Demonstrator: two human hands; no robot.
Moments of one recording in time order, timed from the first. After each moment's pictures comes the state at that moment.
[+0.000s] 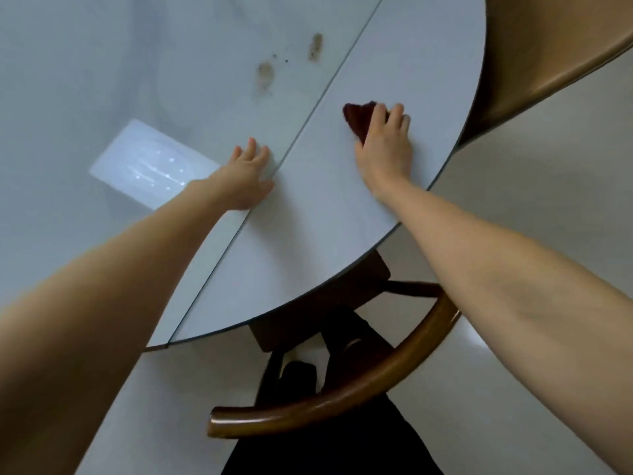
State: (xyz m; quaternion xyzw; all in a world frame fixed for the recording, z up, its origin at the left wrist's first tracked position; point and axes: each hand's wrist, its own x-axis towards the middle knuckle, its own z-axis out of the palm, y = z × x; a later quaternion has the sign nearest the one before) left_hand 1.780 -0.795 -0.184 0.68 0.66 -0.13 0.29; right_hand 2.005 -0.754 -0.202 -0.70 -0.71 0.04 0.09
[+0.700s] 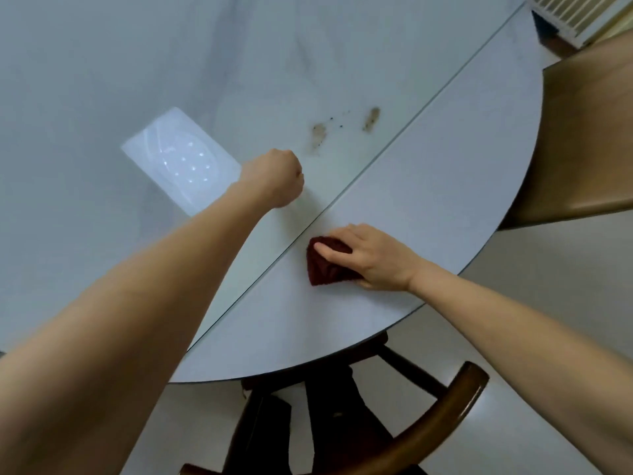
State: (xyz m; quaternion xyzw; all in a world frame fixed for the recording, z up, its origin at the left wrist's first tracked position) left_hand 1.753 -0.755 -0.163 0.61 0.76 -0.03 0.20; right_hand 1.985 -0.766 -0.228 -0.07 -0.99 0.07 0.05
